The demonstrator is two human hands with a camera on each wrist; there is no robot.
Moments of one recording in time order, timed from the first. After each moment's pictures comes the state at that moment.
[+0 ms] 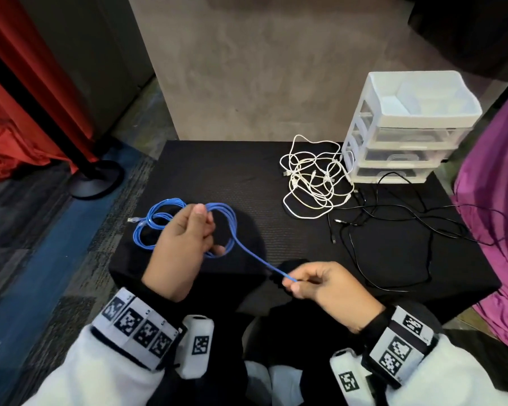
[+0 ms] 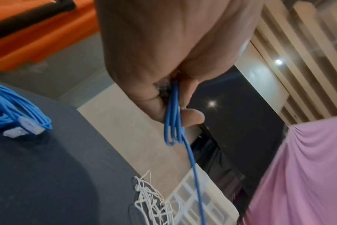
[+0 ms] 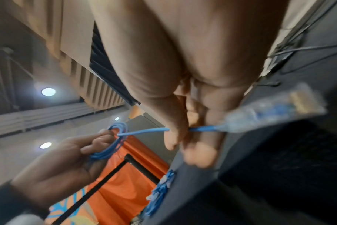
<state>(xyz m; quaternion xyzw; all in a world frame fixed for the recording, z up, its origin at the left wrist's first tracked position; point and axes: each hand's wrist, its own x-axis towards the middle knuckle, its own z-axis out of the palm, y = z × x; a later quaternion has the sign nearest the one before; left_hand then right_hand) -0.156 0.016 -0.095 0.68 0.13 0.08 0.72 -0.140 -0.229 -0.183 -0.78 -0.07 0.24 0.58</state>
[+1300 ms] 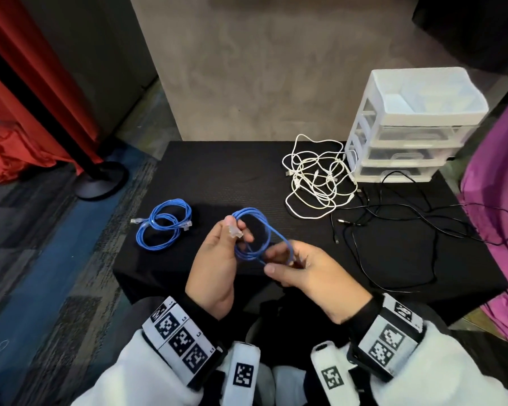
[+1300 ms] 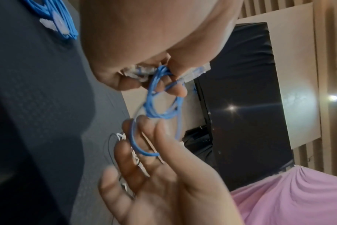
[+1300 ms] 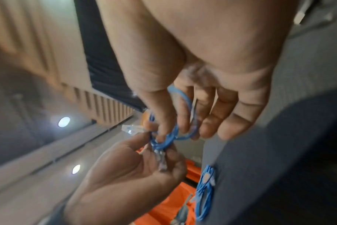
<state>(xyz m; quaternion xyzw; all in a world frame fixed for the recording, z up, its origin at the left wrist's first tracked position) -0.157 -0.028 -0.120 0.58 0.16 0.07 0.79 -0.137 -0.193 -0.147 -0.66 -0.07 0.25 0.70</state>
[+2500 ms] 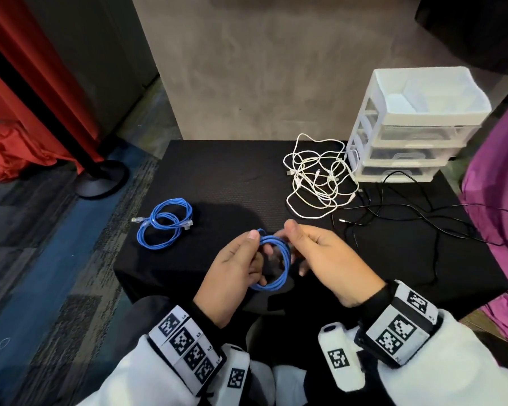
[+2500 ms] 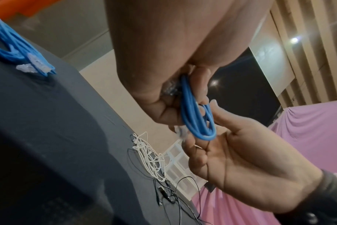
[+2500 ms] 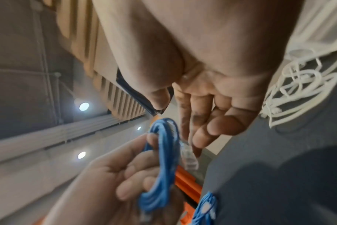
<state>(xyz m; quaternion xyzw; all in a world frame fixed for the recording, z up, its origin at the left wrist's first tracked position) -0.172 -0.035 -0.121 0.64 0.11 -0.04 0.76 -0.117 -0.204 -0.131 -0.74 -0.08 0.19 0.64</state>
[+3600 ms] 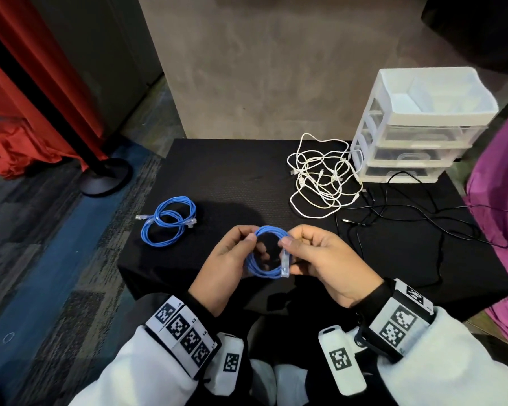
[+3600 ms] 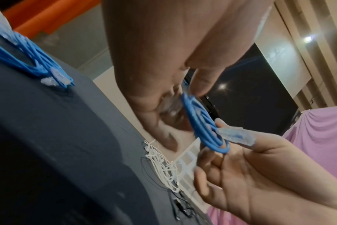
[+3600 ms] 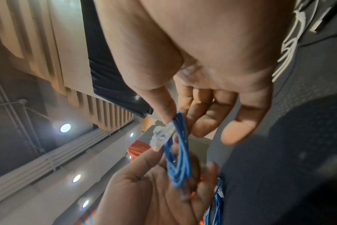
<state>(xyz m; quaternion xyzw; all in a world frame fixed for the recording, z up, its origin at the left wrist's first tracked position) -0.161 -0.016 -0.138 0.61 0.13 -0.07 0.78 -0.117 -0.198 -0.140 -0.62 -0.03 0.27 0.74</state>
